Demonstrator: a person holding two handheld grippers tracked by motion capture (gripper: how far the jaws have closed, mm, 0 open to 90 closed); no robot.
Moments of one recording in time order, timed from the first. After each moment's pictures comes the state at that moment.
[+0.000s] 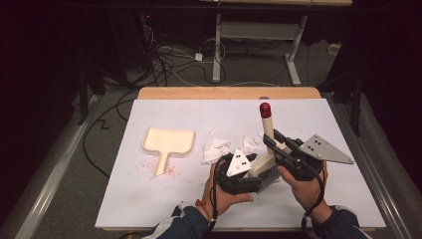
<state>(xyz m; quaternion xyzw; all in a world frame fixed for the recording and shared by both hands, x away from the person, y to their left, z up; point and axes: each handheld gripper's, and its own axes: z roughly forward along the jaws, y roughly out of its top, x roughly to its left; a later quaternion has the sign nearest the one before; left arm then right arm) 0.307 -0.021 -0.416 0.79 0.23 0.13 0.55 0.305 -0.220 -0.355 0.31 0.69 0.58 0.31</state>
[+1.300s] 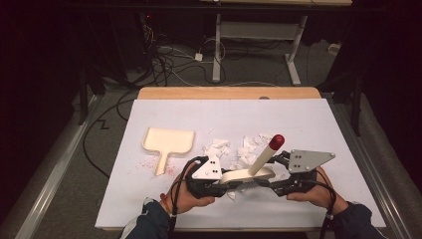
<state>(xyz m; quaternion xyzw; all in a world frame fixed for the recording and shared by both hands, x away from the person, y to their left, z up) 0.303 0.051 -0.408 0.86 0.09 0.07 0.49 0.317 -0.232 -0.388 0.07 0.86 0.49 0.14</state>
